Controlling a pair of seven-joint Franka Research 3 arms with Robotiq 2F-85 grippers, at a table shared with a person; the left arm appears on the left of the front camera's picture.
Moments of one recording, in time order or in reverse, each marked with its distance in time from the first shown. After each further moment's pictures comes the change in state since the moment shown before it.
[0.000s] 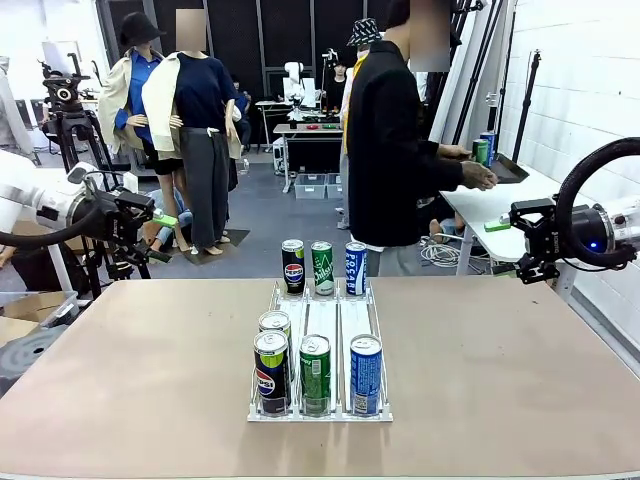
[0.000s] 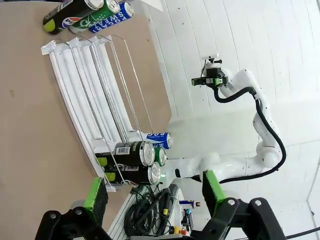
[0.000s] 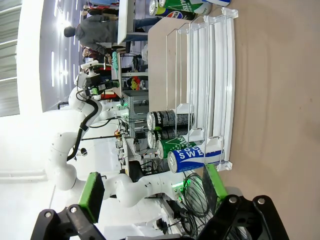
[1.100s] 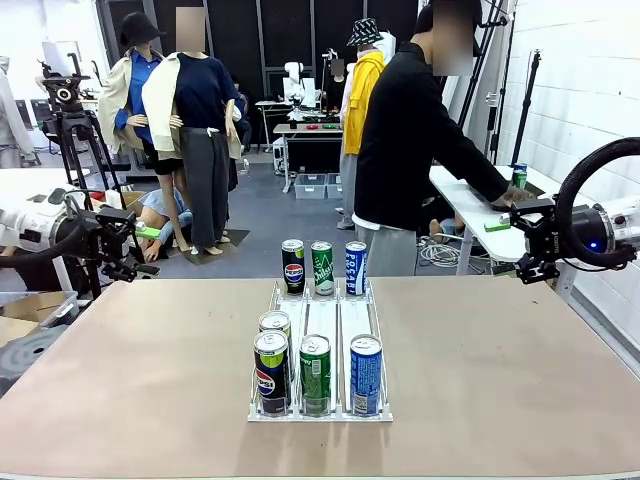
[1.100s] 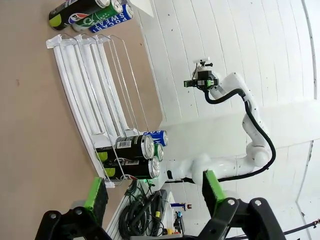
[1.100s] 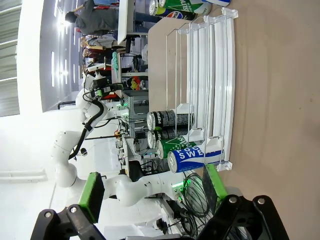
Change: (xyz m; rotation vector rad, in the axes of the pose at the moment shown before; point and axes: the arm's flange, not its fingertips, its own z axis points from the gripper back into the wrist) left arm -0.024 0.033 0.019 -0.073 -0.039 0.026; right arm 0.000 0.000 0.000 0.000 0.000 0.000
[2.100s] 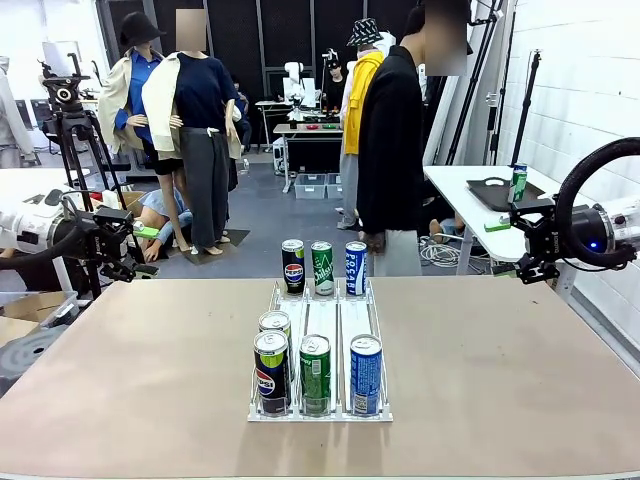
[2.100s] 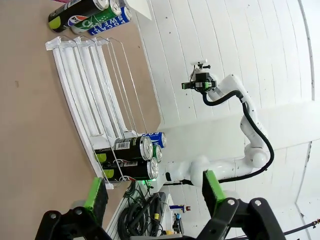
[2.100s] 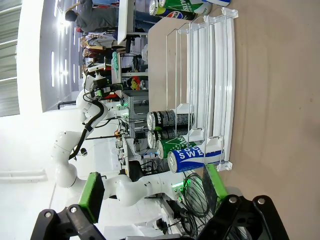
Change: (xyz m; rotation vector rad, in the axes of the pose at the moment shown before) left arm -0.002 0.001 0.002 -0.011 -0.014 0.000; right arm 0.000 0.000 0.000 0.000 0.000 0.000
